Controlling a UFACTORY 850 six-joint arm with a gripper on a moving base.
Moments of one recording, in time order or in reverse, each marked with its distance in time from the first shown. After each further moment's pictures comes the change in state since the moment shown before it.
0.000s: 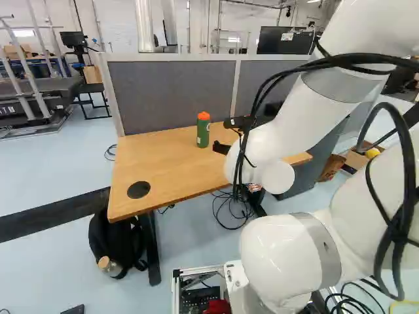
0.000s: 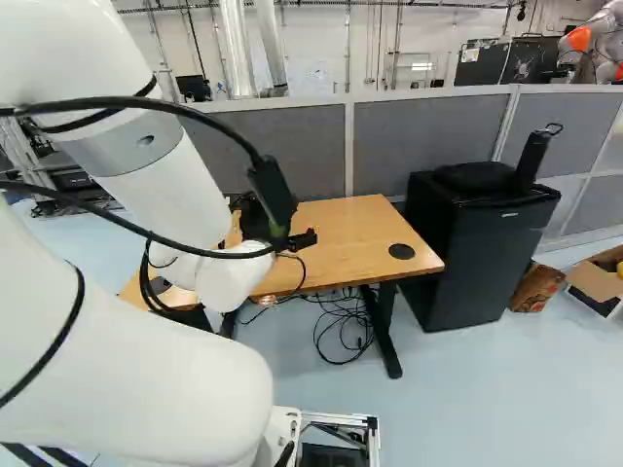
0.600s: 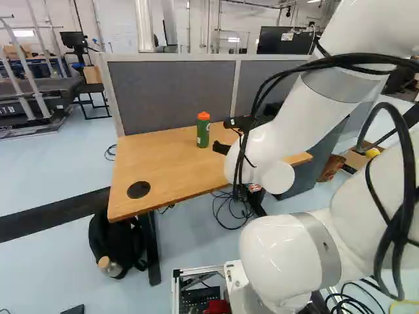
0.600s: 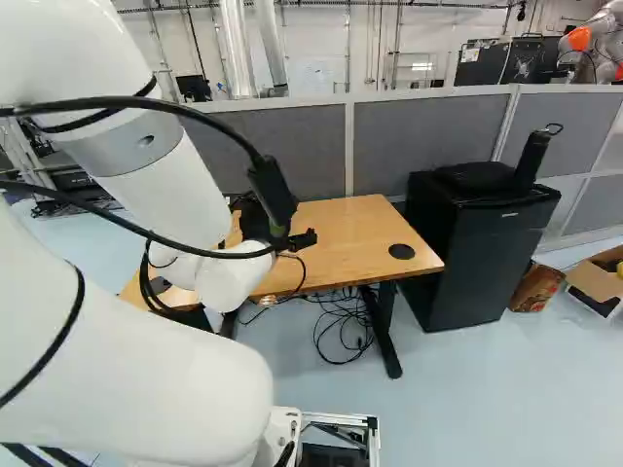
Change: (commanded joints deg) arm 0.0 -0.2 -0.2 0.0 0.0 0.0
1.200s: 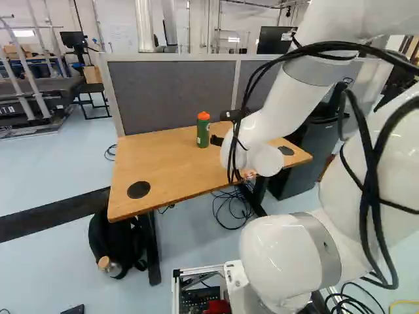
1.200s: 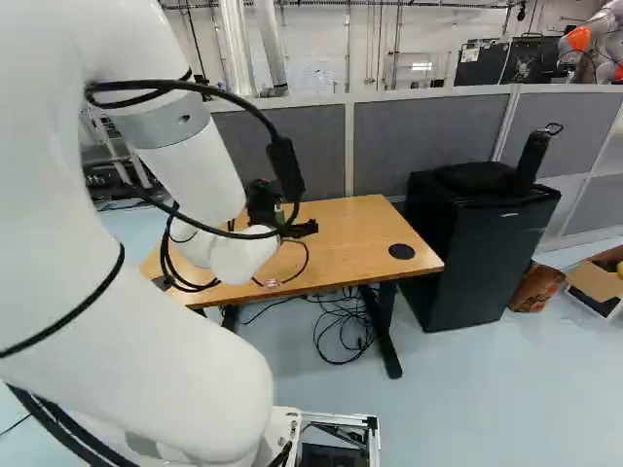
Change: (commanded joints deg) arm 0.4 -9.6 -8.6 -1.2 0.4 0.0
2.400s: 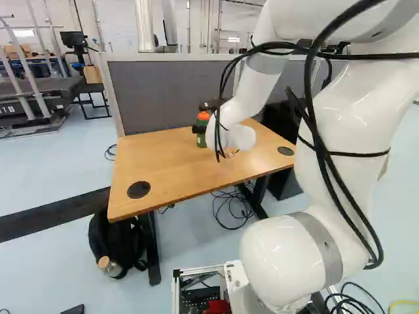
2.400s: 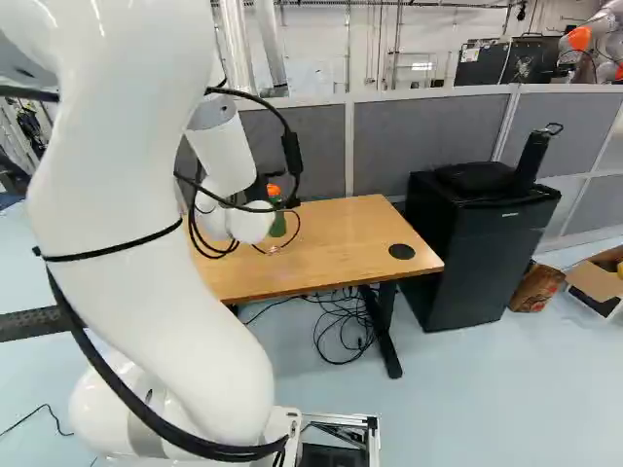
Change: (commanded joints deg) arm 5.0 -17.6 -18.4 -7.7 1.2 0.0
